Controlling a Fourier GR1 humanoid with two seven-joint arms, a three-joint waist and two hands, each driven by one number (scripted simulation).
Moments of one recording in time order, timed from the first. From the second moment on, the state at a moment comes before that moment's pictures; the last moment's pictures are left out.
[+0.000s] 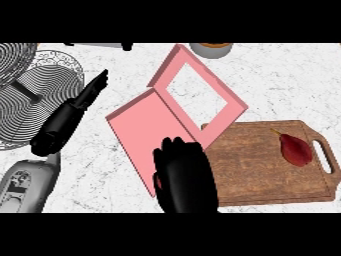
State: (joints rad) left arm -0.29 0.25 -0.08 -1.50 -0.10 -0.21 -0.07; right arm -0.32 0.00 0.81 -1.73 1.39 -0.06 0.70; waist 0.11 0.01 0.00
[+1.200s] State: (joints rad) left arm -0.31 0.26 -0.06 -1.48 -0.11 -0.21 -0.08; right arm -0.97 -0.01 0.61 -1.22 0.81 -0.01 1.12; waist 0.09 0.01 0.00
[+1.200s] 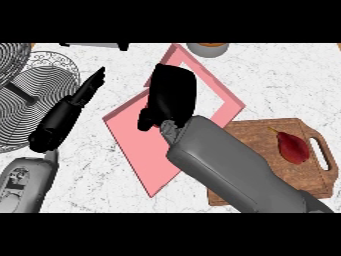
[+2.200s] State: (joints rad) left arm -0.25 0.26 -0.02 -1.51 -0.11 -0.20 -0.08; right arm -1.02 0.00 0.53 -1.20 0.44 -0.46 0.87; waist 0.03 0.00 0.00
